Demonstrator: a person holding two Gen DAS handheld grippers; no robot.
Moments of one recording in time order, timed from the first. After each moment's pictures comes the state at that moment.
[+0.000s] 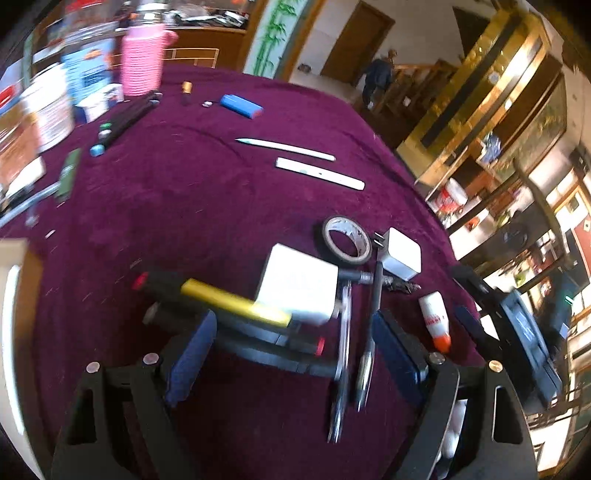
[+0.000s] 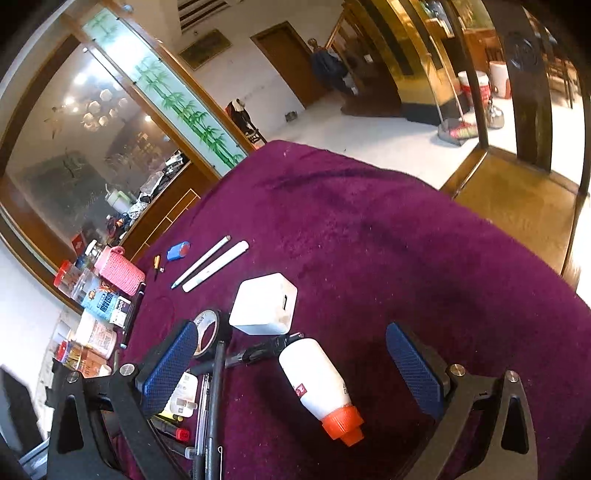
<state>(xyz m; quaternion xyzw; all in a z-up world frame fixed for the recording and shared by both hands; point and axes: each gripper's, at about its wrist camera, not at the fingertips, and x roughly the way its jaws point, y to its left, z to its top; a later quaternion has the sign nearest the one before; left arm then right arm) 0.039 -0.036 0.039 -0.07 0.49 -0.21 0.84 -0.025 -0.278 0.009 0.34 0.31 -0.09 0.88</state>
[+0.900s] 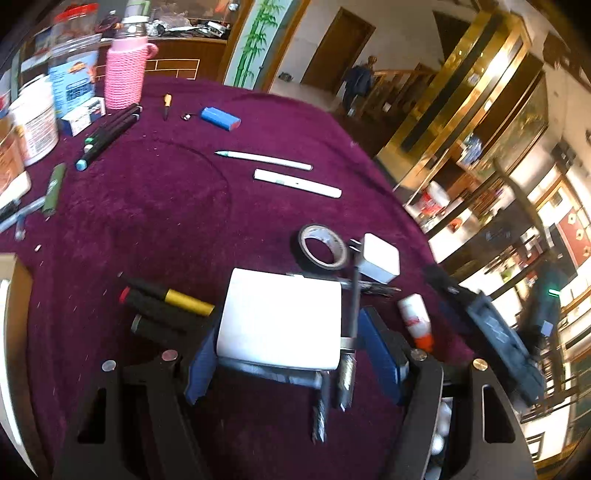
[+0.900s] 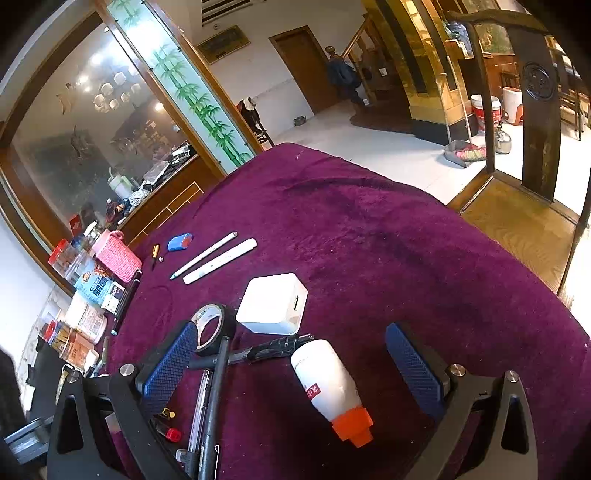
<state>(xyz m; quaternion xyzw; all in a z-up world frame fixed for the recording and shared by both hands) 0.016 -0.022 0.057 -0.10 0.46 -0.25 0.85 -0.021 -0.267 0.013 0.29 0.31 -0.09 0.90</state>
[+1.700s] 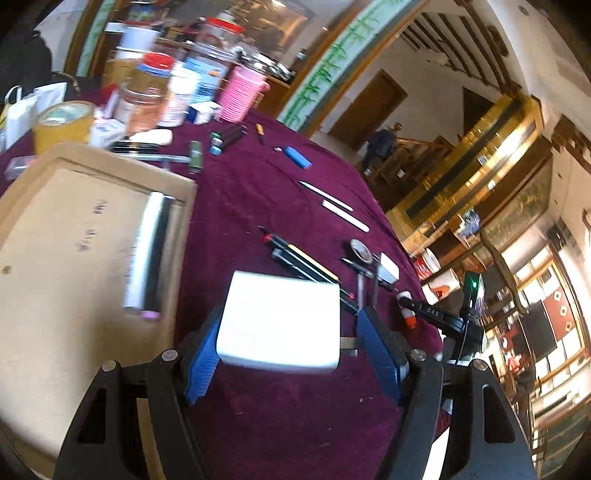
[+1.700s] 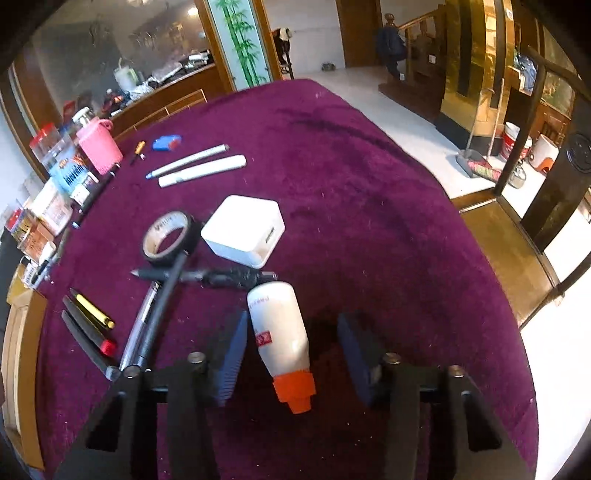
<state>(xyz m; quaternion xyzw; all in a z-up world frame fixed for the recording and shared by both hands) -0.100 0.147 0.074 -0.22 0.40 -0.19 0.87 -0.010 -0.257 0.001 0.13 0.47 -0.06 0.87</state>
